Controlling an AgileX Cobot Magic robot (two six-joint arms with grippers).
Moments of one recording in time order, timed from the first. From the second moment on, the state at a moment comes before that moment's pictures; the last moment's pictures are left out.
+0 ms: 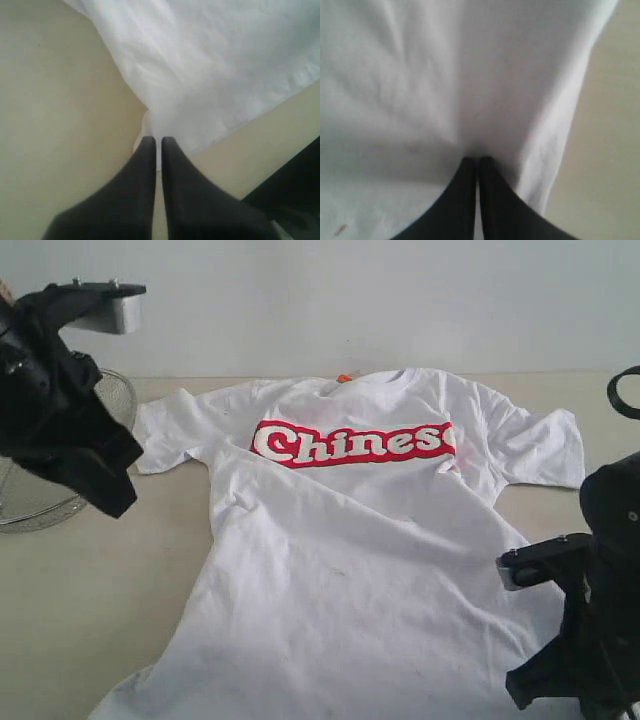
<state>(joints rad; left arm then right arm) -0.37 1.48 -1.21 -0.25 1.22 0.30 0.26 1.67 -0.65 -0.09 0.78 0.18</state>
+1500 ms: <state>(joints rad) -0.51 1.82 -0.80 -0.22 0.86 0.28 0.63 1.51 -0.81 0.82 0.60 -0.58</state>
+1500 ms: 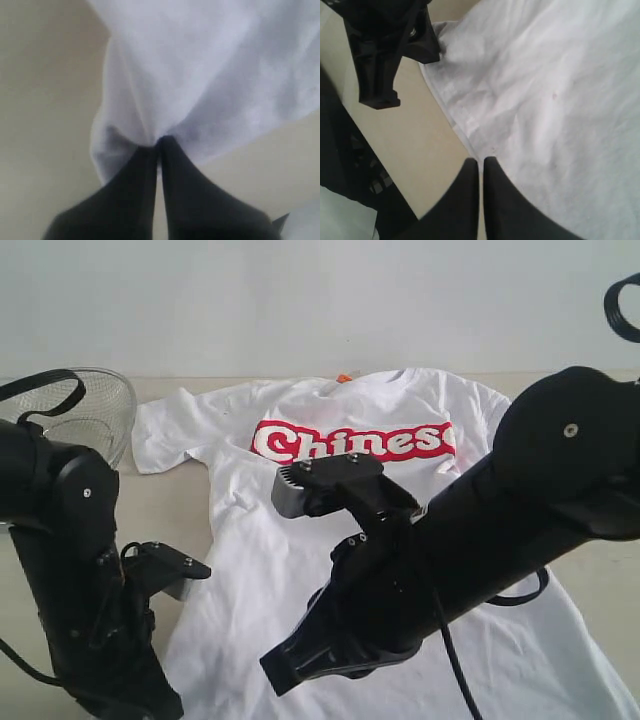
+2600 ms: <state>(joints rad) -0.51 1.84 -0.80 -0.41 1.06 0.38 0.58 1.51 -0.81 0.80 0.61 -0.55</state>
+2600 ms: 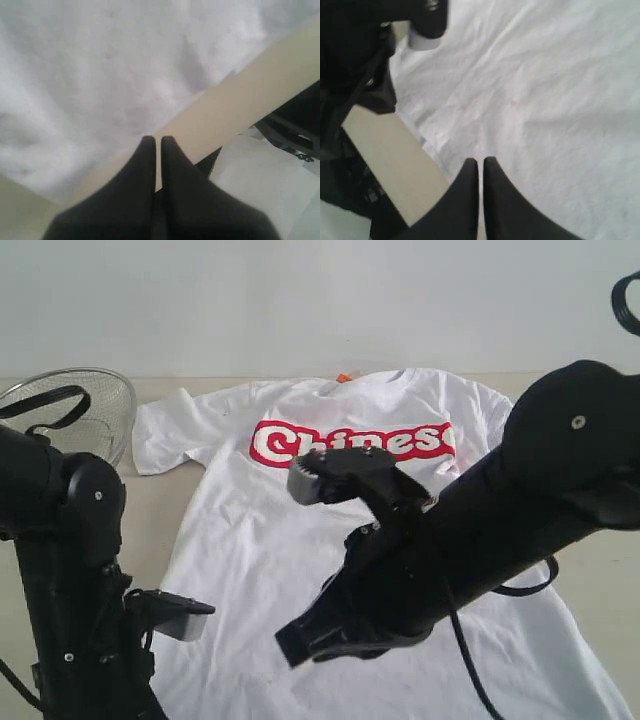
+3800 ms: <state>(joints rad) -0.51 1.51 -0.80 -0.43 0.95 0.41 -0.09 2.21 -1.63 0.40 0.86 -0.22</state>
